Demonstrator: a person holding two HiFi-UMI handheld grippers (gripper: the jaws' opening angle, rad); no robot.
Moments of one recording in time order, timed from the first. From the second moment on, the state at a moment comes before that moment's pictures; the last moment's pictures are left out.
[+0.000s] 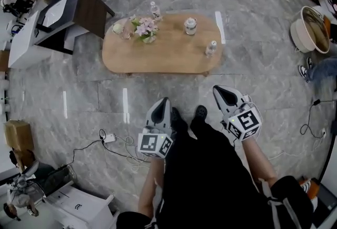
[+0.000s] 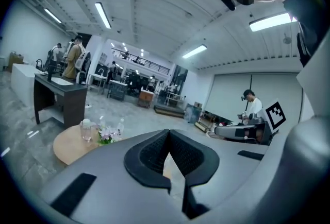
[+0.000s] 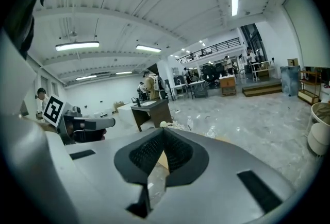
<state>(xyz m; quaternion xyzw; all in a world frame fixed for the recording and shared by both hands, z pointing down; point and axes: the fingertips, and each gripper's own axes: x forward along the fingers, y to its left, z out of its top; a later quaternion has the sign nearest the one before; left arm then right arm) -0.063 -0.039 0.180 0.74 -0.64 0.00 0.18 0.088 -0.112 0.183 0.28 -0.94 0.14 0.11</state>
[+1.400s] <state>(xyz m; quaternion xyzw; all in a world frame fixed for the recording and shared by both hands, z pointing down) -0.084 0.220 0.130 0.80 -0.58 0.00 0.15 0.090 0.175 0.112 0.35 -0.93 0.09 0.10</state>
